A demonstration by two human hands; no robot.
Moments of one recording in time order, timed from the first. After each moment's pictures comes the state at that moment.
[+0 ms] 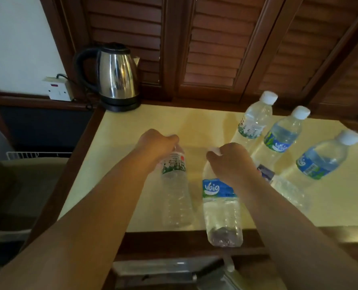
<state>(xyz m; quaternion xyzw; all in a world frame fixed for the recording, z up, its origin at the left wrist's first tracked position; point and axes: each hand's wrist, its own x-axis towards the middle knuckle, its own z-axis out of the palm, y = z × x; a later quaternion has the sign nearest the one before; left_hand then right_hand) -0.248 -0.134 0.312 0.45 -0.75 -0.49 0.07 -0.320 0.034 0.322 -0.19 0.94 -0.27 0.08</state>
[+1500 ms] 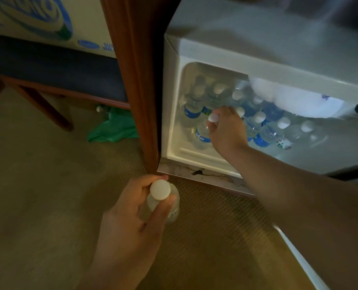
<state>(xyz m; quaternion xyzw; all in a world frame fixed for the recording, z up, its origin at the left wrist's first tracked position) 0.139 -0.002 -0.274 0.46 -0.70 -0.51 0.22 -0.156 -0.034 -0.330 -0.39 0.88 -0.24 0.09</state>
